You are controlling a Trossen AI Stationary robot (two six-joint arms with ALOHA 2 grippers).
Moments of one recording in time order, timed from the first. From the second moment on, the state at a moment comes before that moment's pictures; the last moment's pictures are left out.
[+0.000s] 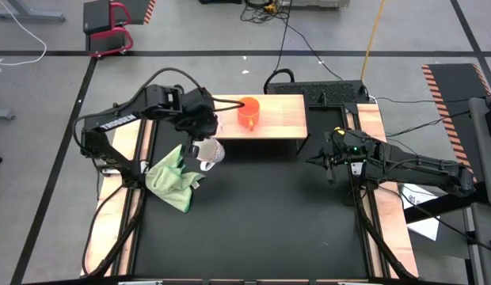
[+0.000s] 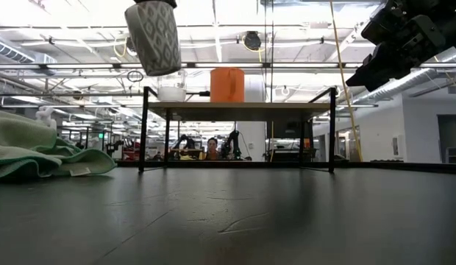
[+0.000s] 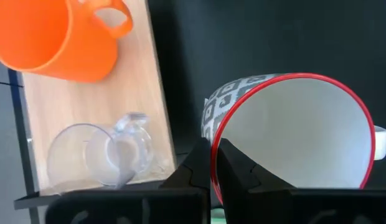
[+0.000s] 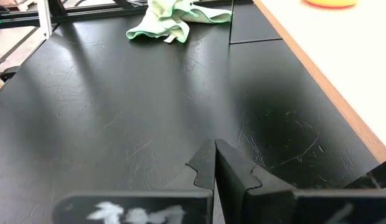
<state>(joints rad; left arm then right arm) 0.24 1.54 1.85 -1.44 0.03 0.43 -0.32 0.51 0.37 -0.33 -0.27 -0.04</state>
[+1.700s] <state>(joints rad) 0.29 1.95 2.36 -1.32 0.03 0.70 -0.32 0.51 0.36 -0.33 -0.27 -0.04</state>
